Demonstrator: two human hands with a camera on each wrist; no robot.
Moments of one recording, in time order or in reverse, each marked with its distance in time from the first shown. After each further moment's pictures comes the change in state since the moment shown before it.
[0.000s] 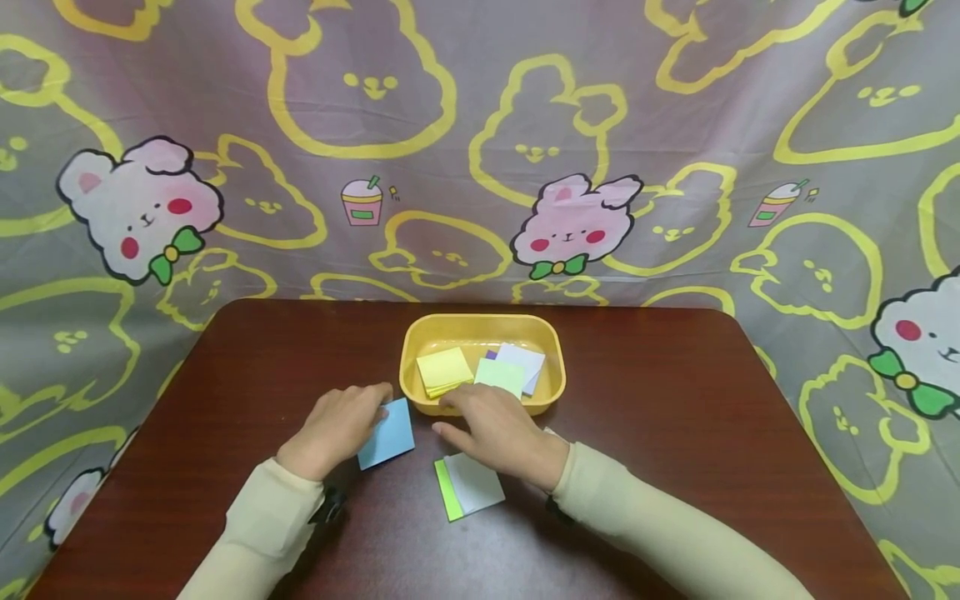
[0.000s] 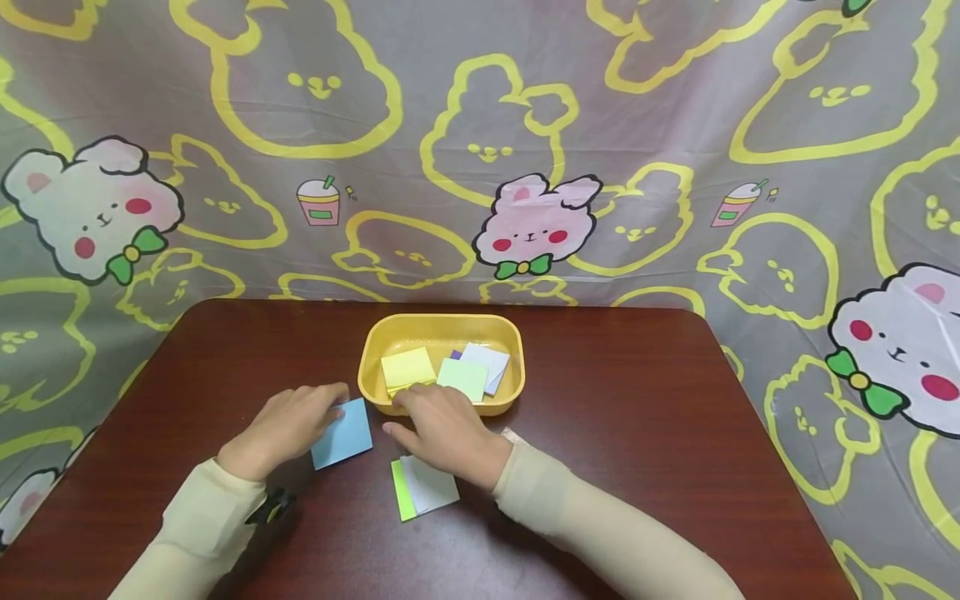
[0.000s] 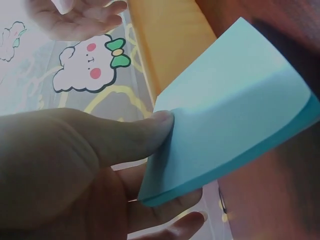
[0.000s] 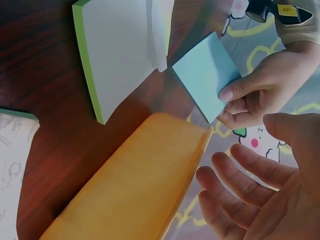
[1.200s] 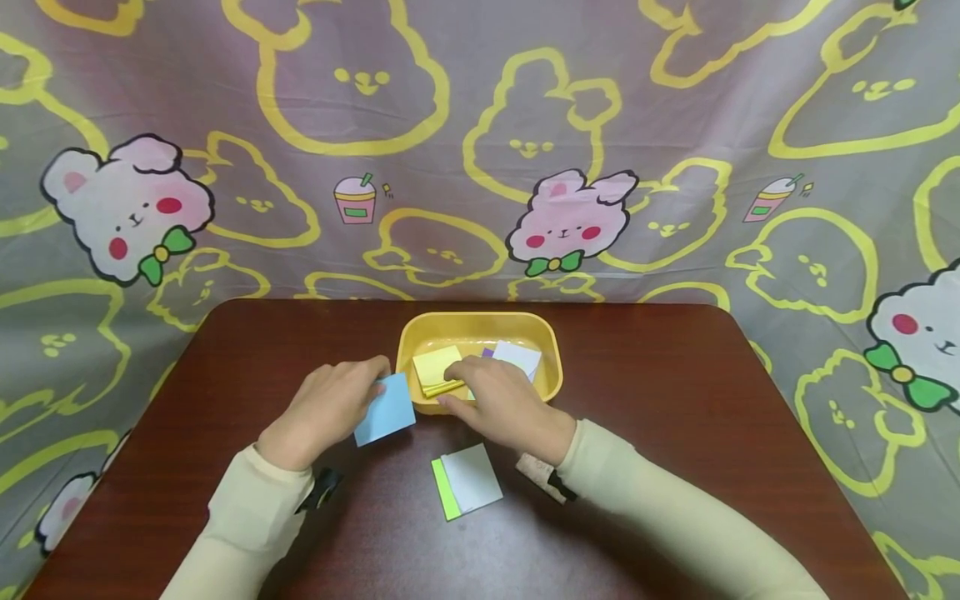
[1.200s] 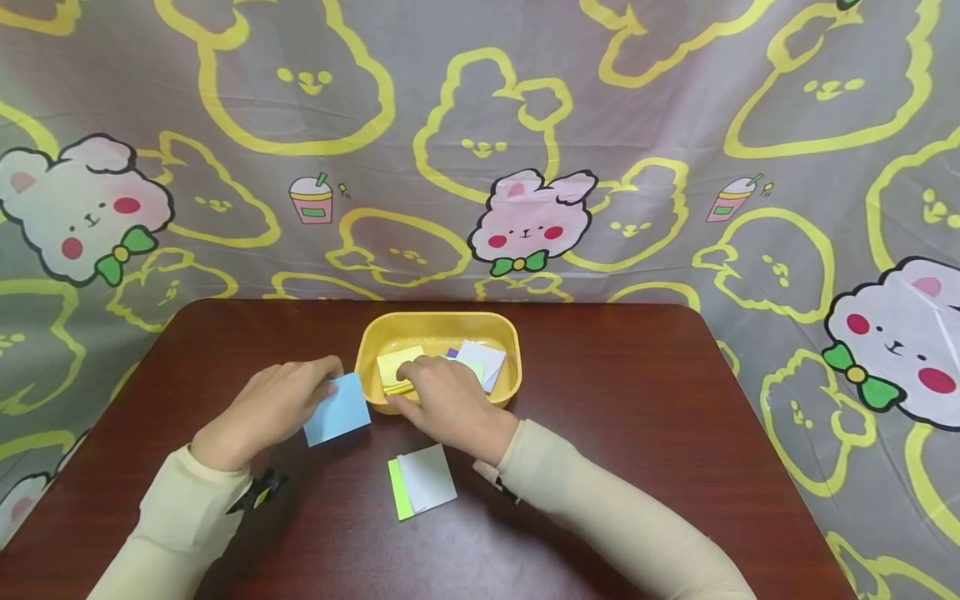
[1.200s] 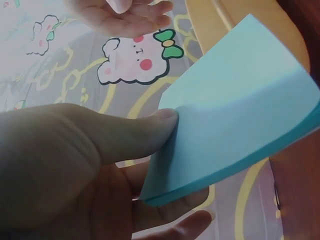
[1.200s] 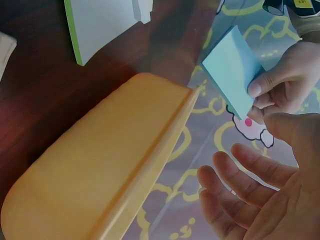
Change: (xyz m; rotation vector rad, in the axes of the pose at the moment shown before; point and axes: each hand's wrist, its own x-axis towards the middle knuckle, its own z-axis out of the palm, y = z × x) left_hand 0.003 0.011 -0.038 -0.002 0.127 0.070; right_hand 0.013 0.012 -0.023 -0.037 0.077 0.031
